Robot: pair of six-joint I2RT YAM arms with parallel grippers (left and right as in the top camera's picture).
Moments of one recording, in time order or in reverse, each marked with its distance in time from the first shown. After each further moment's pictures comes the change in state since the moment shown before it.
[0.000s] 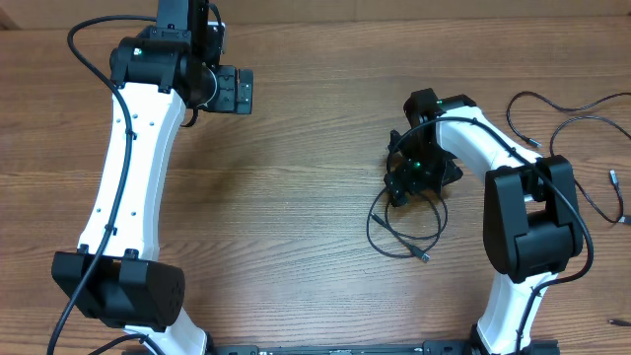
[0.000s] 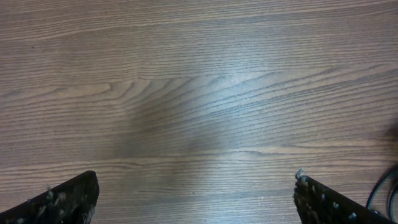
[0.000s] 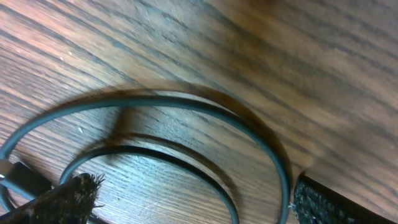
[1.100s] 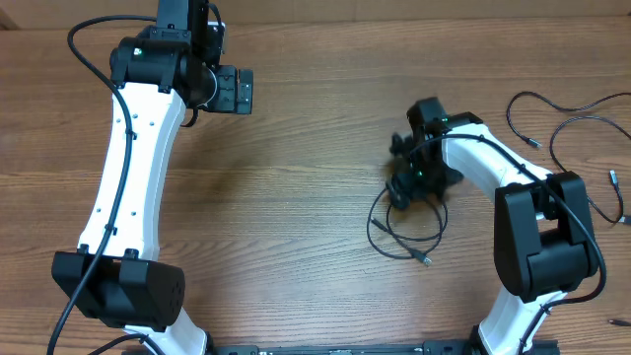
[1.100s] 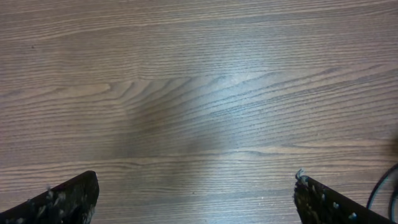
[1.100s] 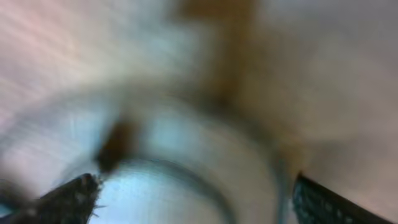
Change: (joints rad) left arm 0.000 0.000 0.000 0.000 0.000 0.000; right arm 0.002 -0.104 -0.165 0.121 0.019 -0.005
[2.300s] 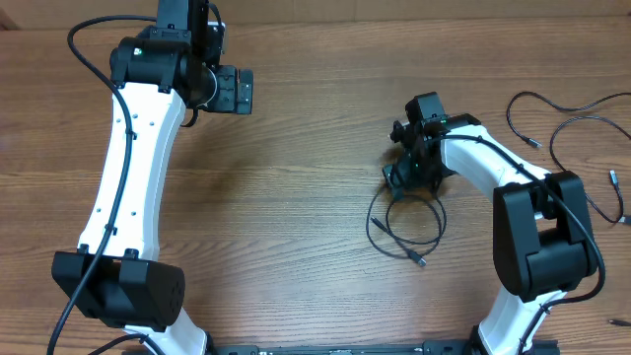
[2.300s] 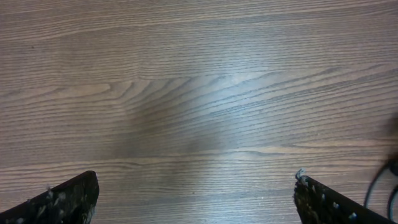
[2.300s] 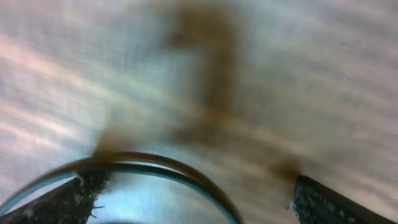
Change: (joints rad) left arm 0.000 0.000 0.000 0.000 0.000 0.000; right arm 0.005 0.004 -0.010 0.256 0.034 0.122
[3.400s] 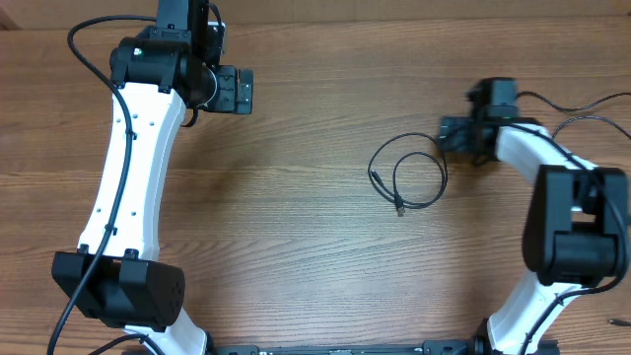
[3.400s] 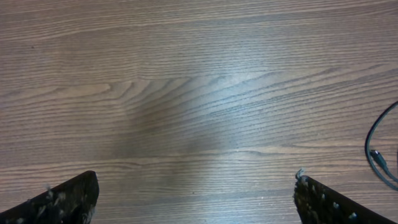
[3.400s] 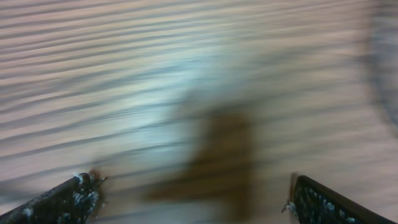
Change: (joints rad) left arm 0.000 0.000 0.000 0.000 0.000 0.000; right arm -0.349 0.042 -0.021 0.376 0.066 0.192
